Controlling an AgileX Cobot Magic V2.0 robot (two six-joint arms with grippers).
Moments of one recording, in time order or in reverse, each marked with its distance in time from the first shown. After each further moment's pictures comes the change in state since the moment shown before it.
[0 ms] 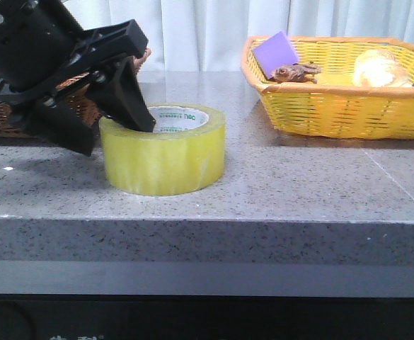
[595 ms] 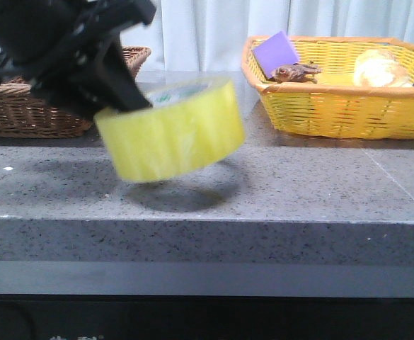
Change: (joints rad) left arm -0.051 -0.078 -0.045 0.003 0.027 0.000; right arm 0.000 0.000 0.000 0.000 -0.007 0.000
